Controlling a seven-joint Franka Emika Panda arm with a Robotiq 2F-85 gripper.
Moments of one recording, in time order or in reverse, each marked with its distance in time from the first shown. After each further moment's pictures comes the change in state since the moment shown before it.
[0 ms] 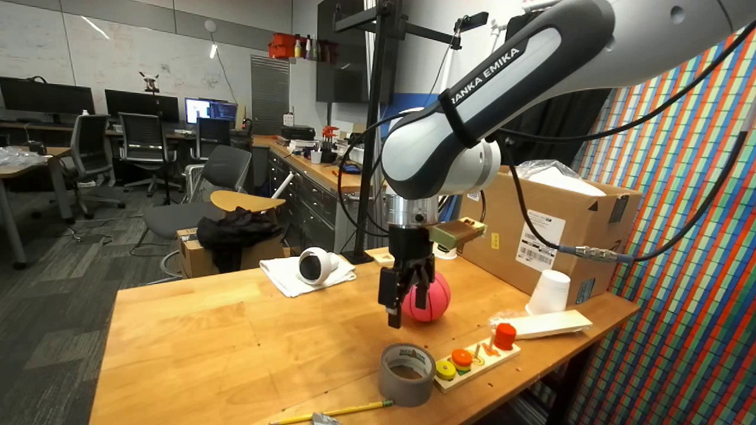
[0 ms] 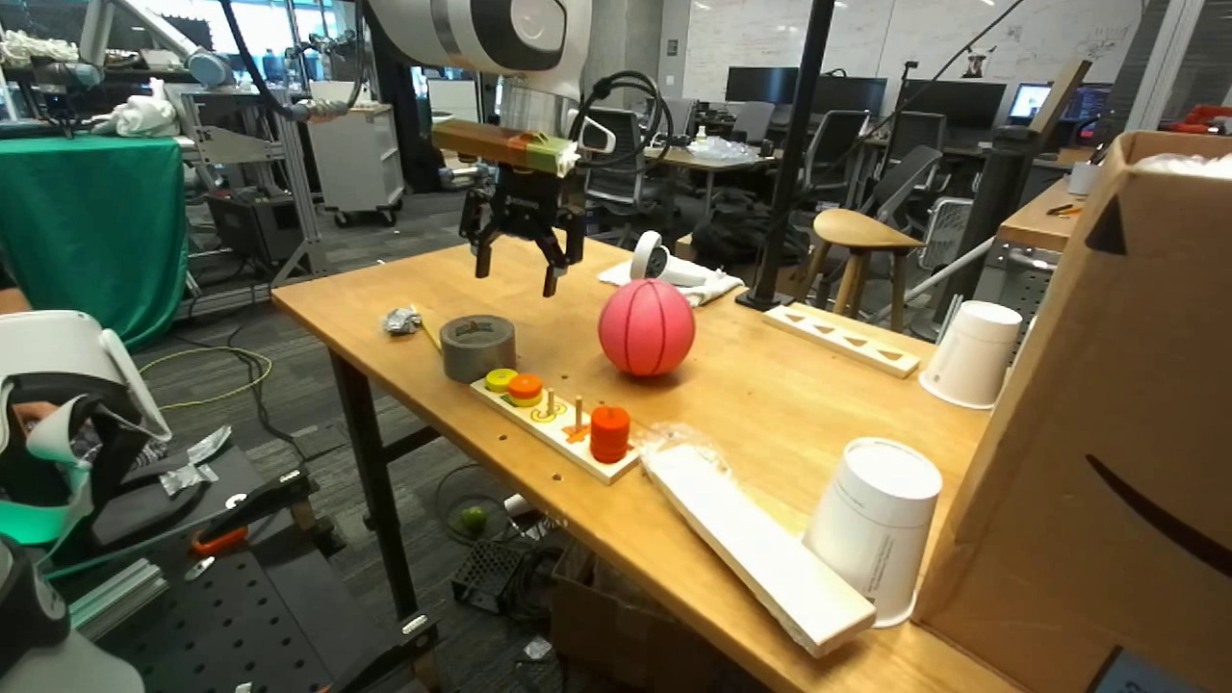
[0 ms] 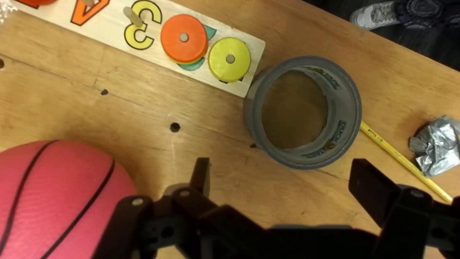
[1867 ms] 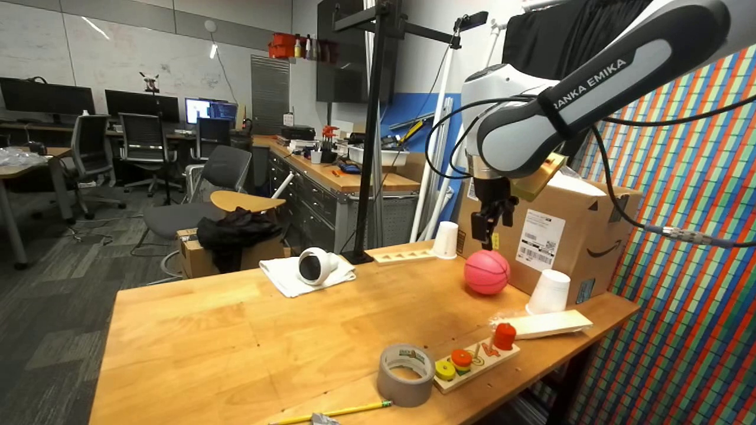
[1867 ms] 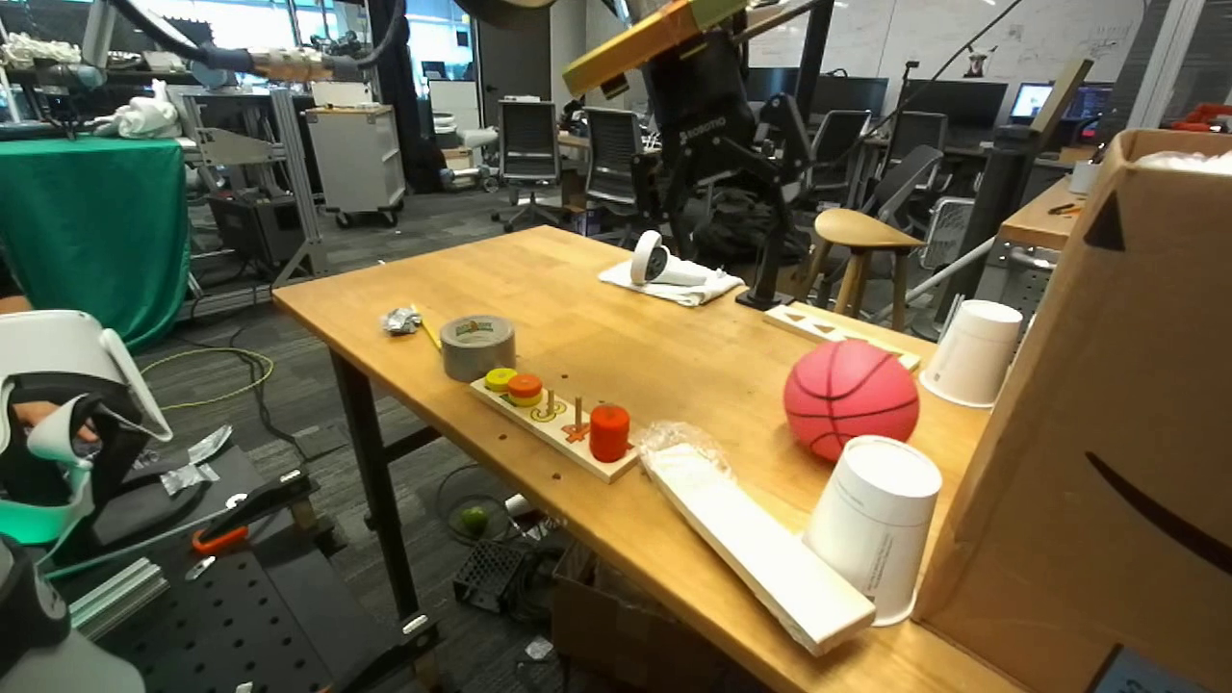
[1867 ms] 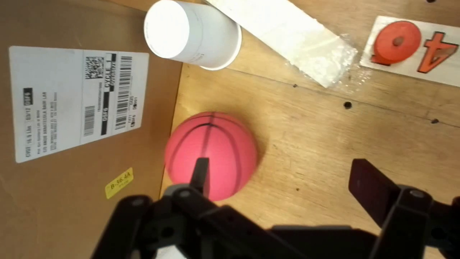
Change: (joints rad) arm -0.134 -0.175 -0.177 -0.010 -0.602 0.030 0.206
